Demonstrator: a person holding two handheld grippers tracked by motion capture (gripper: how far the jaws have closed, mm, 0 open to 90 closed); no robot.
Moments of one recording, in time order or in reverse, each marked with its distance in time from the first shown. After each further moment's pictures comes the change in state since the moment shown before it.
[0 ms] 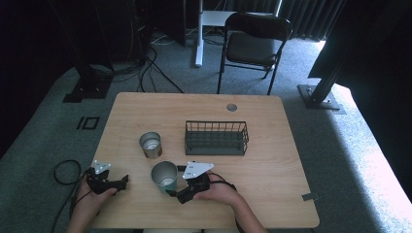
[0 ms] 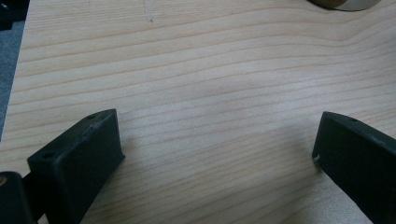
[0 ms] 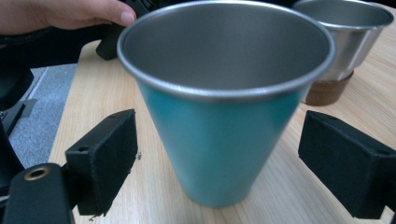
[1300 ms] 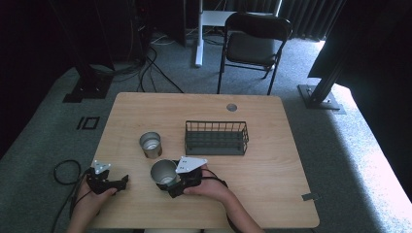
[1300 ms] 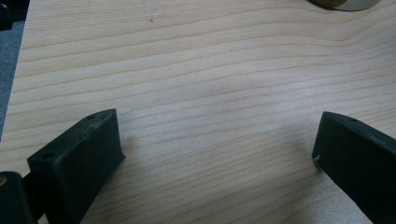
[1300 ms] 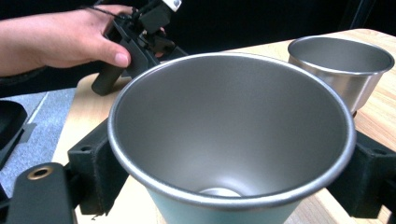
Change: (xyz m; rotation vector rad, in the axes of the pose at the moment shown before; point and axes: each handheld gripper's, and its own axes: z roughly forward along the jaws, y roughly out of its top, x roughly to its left) left arm 0.000 0.000 0.000 -0.001 0.000 -0.001; right arm -0.004 0.018 0.018 -0.084 -0.004 0.023
